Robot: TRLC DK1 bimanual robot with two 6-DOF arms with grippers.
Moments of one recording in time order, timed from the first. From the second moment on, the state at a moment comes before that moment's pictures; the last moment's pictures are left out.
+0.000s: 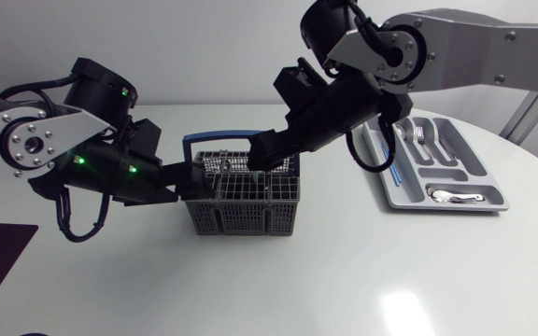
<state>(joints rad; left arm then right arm) -0.38 1.38 0.97 -0.56 0.24 -0.32 0.60 1.68 1.43 -0.67 -0.28 0.00</state>
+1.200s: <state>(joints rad) -0.33 1.38 0.83 -0.35 0.24 -0.08 0.74 1.71 1.24 -0.41 -0.06 0.46</state>
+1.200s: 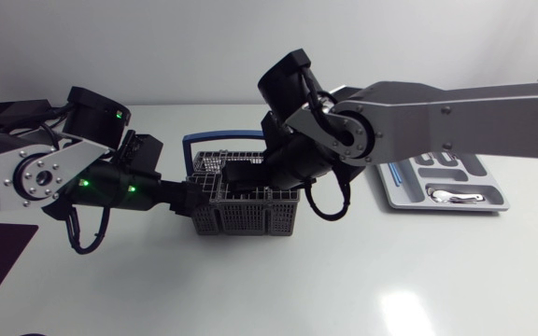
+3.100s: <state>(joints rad) -0.38 1.36 0.74 -0.18 0.24 0.03 0.78 1.80 1.11 -0.02 0.22 0.51</state>
